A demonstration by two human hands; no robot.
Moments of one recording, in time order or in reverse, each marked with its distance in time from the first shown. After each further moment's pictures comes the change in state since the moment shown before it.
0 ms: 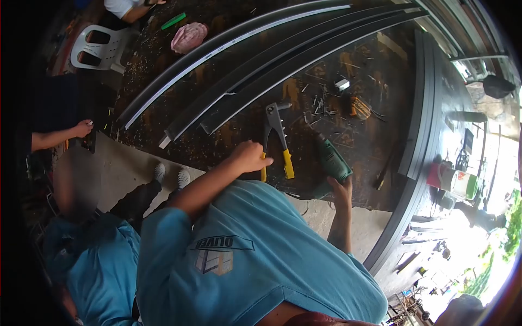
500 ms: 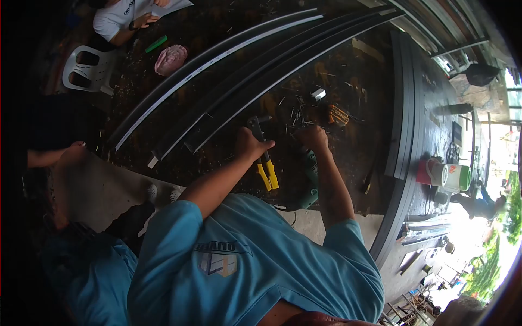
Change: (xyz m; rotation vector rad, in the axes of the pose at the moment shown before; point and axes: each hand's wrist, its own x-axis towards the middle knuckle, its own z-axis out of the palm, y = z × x) left_hand 0.075 0.044 0.012 -0.259 0.555 -0.279; right_hand 0.121 -0.124 0.137 -1.305 0.026 -0.203
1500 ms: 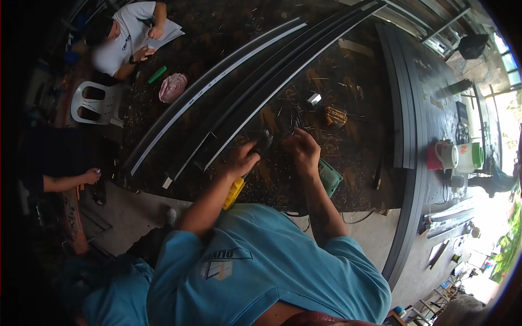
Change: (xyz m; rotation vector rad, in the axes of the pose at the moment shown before) left_hand -0.016 0.000 -0.078 -0.327 -0.455 0.255; right_hand -0.088 -0.040 0.019 1.229 0.245 -0.415
